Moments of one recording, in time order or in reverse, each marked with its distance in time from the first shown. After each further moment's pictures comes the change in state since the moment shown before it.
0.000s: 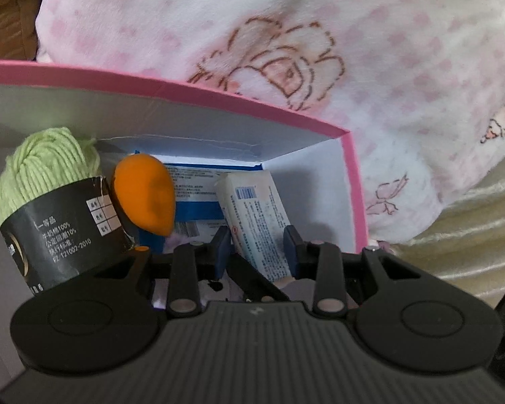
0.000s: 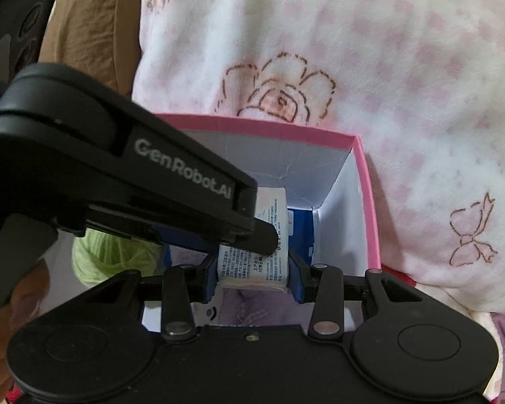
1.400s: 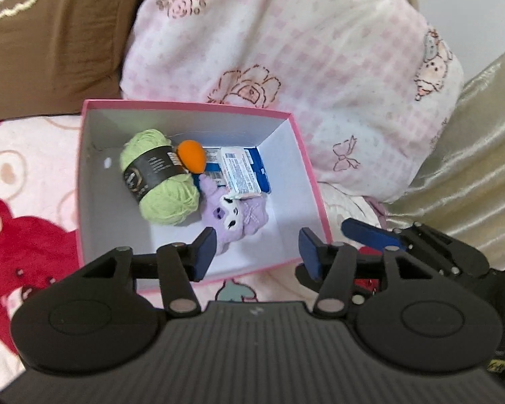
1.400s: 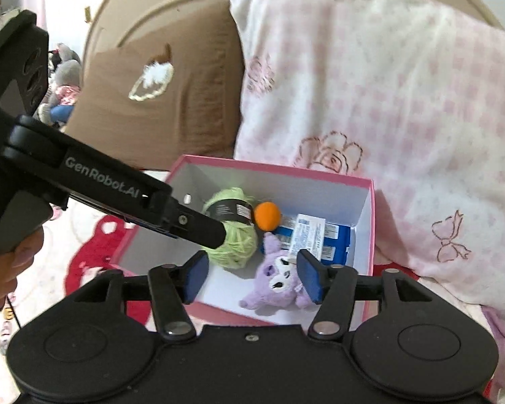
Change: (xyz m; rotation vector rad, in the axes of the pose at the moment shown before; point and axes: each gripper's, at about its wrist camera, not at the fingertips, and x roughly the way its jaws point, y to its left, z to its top) left arm -0.184 -0.067 -0.097 0.178 -0.124 0.160; right arm -0.164 0.000 -0.045 -0.068 -0.182 0.243
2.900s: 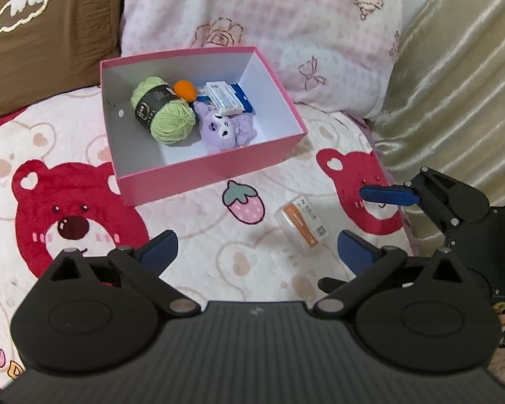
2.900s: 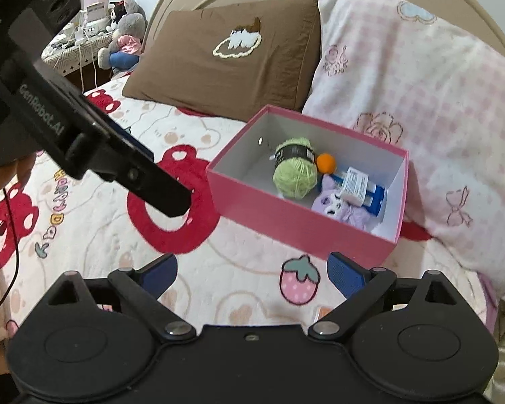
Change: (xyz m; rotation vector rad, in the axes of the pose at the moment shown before) left arm -0.083 -0.023 -0.107 0.208 0.087 0.041; right arm -0.090 0.070 -0.082 -0.190 0.077 0.059
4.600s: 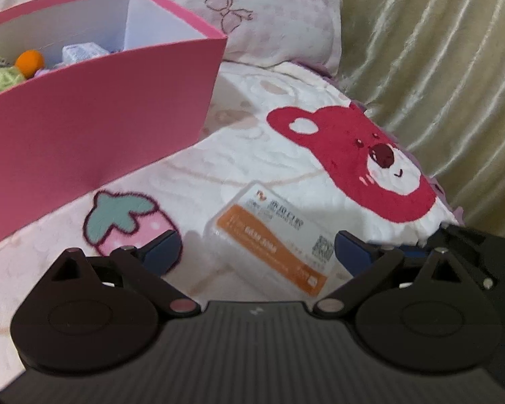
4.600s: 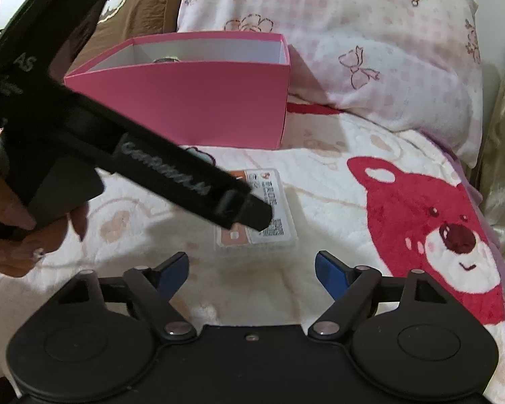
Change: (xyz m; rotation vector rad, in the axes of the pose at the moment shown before) left arm 0.241 -0.051 -0.050 0.276 -0.131 -0.152; right arm 0.090 -0.032 -0.171 0.291 -0.066 -0.343
